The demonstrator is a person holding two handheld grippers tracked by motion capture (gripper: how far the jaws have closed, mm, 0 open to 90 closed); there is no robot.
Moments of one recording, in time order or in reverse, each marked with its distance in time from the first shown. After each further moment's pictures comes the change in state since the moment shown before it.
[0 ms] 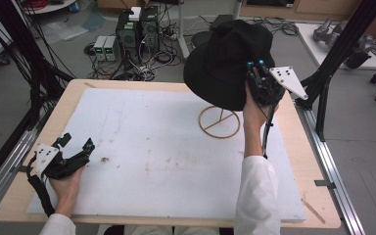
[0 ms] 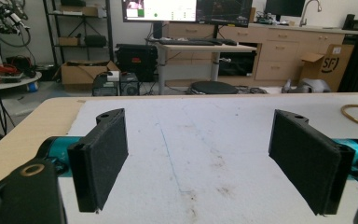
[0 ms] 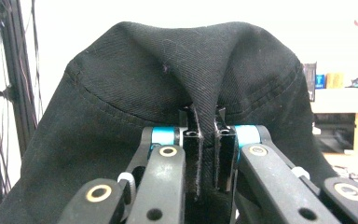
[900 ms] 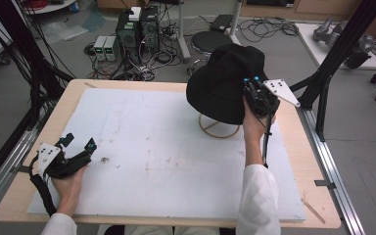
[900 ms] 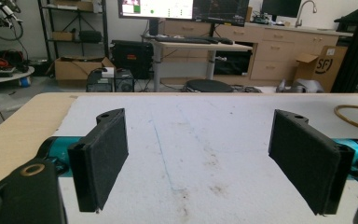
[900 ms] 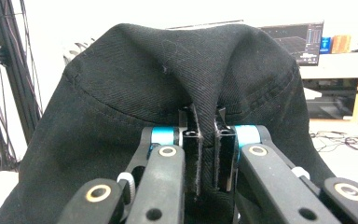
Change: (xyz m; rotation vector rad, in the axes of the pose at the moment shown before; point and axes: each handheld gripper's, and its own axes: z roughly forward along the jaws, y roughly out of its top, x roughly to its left) left arm -0.002 -0.002 0.004 0.012 -0.017 -0.023; right arm -0.013 -0.042 -0.006 0.136 -0.002 0.013
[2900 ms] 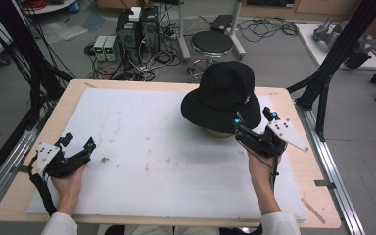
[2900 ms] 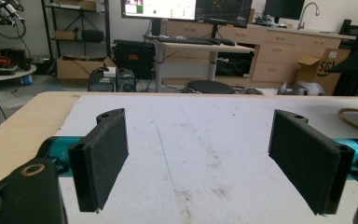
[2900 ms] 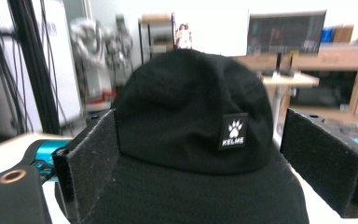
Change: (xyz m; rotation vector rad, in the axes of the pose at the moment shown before) left arm 0.002 0.000 0.001 -0.005 0.010 -0.012; right arm 0.024 -0.027 -0.099 0.023 0.005 -0.026
